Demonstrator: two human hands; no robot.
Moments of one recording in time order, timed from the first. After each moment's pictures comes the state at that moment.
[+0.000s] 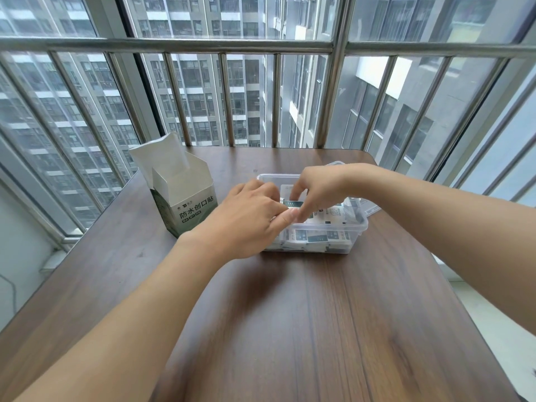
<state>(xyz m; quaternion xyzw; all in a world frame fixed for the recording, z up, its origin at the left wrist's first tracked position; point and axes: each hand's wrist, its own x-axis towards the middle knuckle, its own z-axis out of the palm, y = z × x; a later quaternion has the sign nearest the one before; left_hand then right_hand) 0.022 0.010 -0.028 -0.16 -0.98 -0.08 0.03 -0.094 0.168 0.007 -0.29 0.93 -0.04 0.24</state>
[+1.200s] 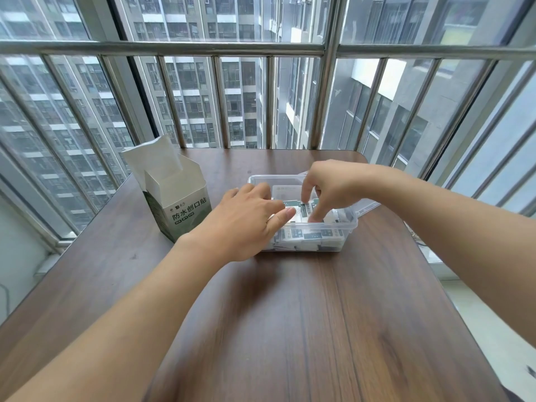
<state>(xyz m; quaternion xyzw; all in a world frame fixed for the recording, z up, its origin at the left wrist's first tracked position) 0.020 0.019 -0.030 -0.11 -0.99 -0.10 0.03 -0.080 0.195 0.021 -0.31 0.94 0.01 0.14</state>
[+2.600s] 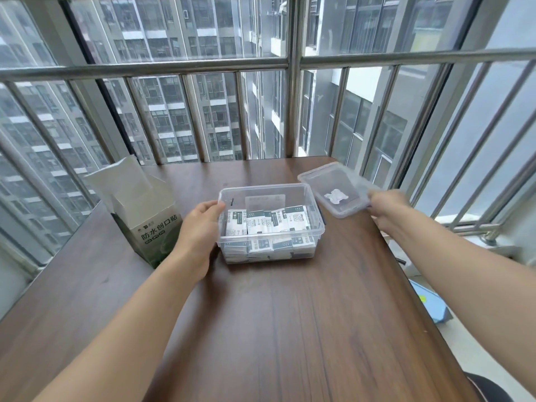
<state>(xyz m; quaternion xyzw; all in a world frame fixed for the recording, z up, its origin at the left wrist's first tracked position) -0.001 0.019 -0.059 0.22 -0.65 -0.72 0.09 -0.144 0.332 -0.085 0.28 0.69 -0.66 -0.03</state>
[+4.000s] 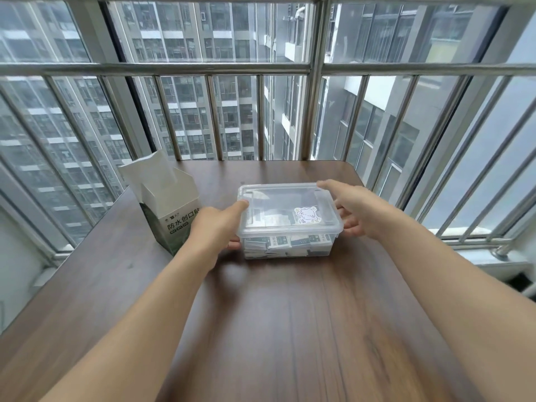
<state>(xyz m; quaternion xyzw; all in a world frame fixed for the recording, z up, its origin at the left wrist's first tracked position) 0.017 0.018 -0.035 0.28 -0.73 -0.62 0.05 -0.052 0.239 -0.003 0.11 0.82 -0.53 0.18</state>
